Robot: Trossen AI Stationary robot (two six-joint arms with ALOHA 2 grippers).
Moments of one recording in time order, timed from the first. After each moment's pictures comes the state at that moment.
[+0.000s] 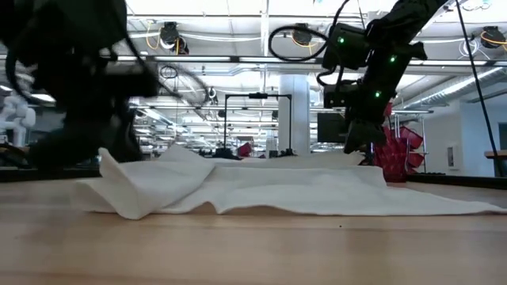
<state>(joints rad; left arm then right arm) -0.48 1.68 0.84 -0.67 -0.76 -0.55 -0.17 1.49 0.81 -0.49 0.58 -0.07</state>
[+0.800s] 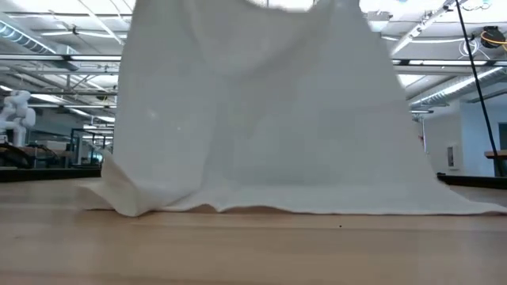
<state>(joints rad) -0.56 1.24 1.45 -1.10 -0.79 -0.24 0.33 1.15 1.41 -0.92 0.64 0.03</state>
